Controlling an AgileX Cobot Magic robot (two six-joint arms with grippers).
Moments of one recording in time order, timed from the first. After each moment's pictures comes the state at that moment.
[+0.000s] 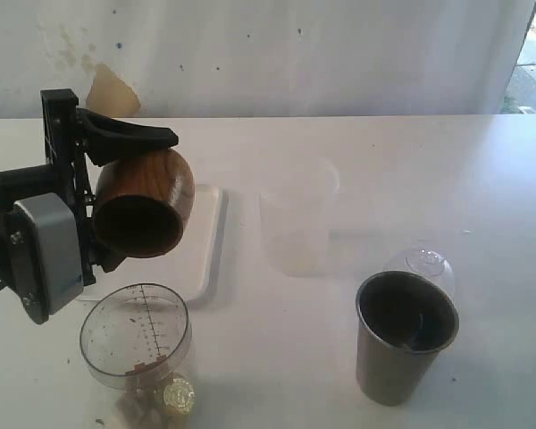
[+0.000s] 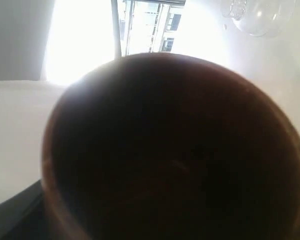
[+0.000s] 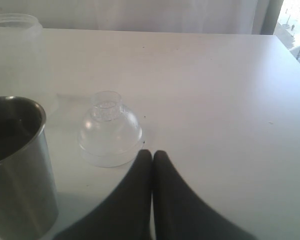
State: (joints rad) left arm -0.29 1.34 -0.54 1.08 -0.85 0.75; right arm -0.01 0.01 -0.01 -0.02 0.35 0.04
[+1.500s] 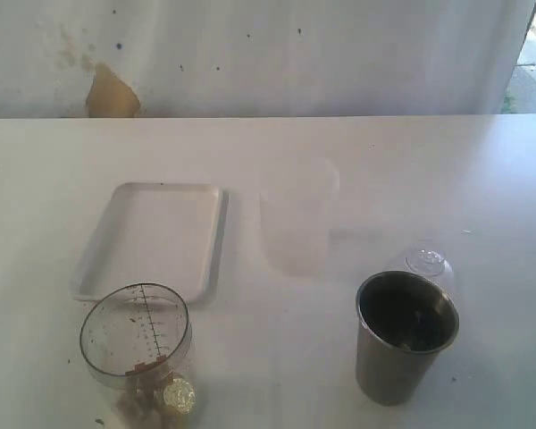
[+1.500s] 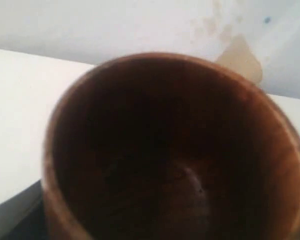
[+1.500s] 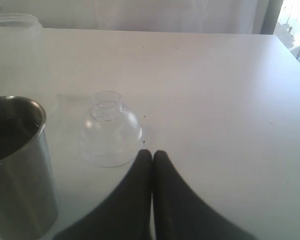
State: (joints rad) left arm -0.11 1.42 -0.54 -0.68 -0.54 0.46; right arm -0.01 0.01 -0.01 -0.02 0.35 0.04
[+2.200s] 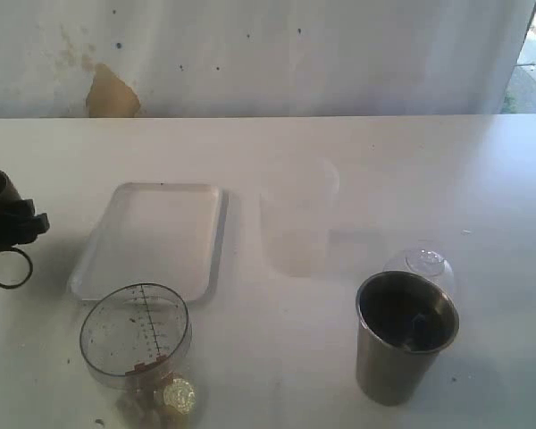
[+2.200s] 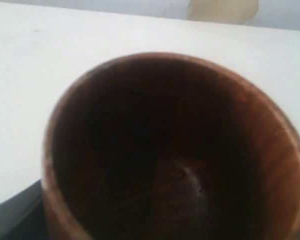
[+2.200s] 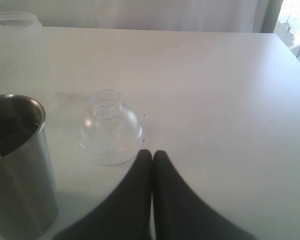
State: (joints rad) left arm -0.03 2.00 -0.61 -0.19 -0.91 0.01; right arm -0.01 0.01 -0.01 -0.02 0.36 0.04
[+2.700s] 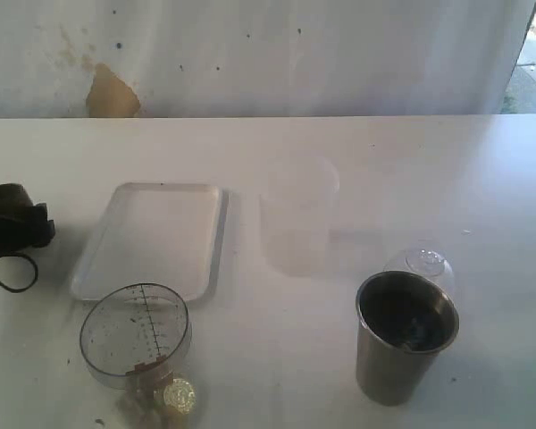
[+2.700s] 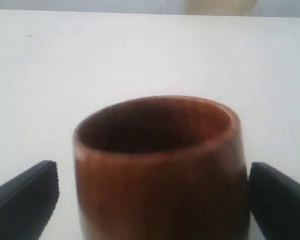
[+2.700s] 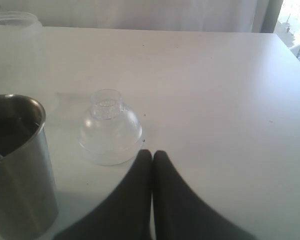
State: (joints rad) left arm -0.03 2.06 -0.64 -0.19 -0.95 0.06; right arm -0.01 0.01 -0.01 -0.02 0.36 0.04
